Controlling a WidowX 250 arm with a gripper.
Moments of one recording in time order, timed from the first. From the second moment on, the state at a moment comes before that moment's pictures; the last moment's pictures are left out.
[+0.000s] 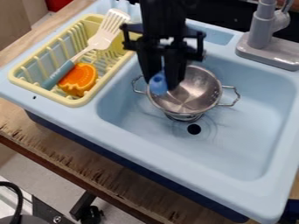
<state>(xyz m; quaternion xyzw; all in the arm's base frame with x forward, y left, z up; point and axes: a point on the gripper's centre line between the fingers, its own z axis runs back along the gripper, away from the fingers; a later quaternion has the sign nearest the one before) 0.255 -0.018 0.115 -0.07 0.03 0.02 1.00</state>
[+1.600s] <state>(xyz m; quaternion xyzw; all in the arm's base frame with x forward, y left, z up) 0.267 -0.043 0.112 -0.04 -0.02 0.01 1.00</state>
